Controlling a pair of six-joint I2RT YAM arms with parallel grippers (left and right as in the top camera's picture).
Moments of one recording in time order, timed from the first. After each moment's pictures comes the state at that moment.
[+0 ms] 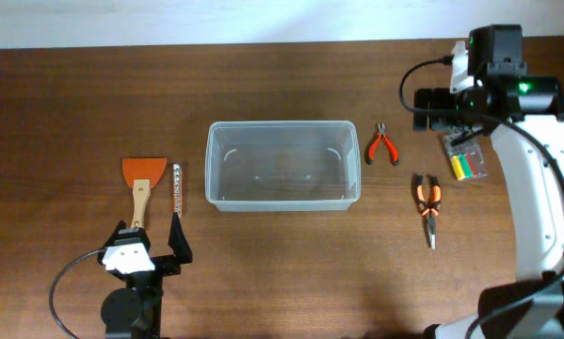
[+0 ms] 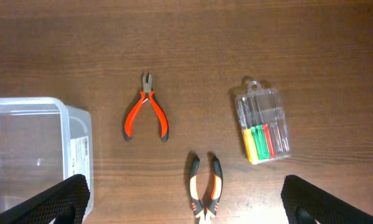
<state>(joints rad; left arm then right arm) 0.00 0.01 0.06 -0.18 -0.08 -0.13 -0.04 1.68 1.74 -1.13 0.04 0.00</state>
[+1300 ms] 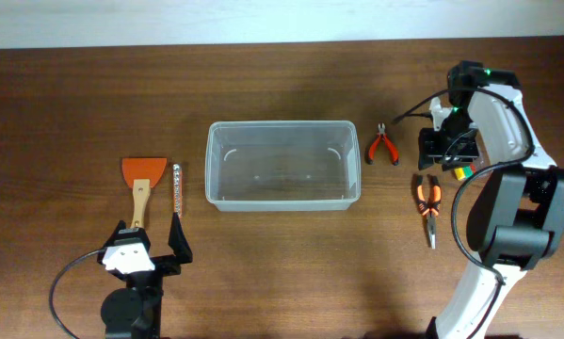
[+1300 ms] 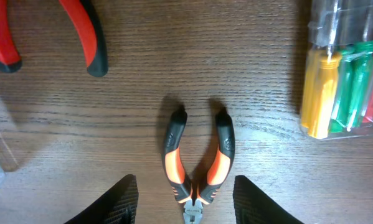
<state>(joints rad) 0.00 0.01 0.06 -0.18 -0.08 -0.13 -0.15 2.12 1.75 -1.31 -0.03 -0.12</state>
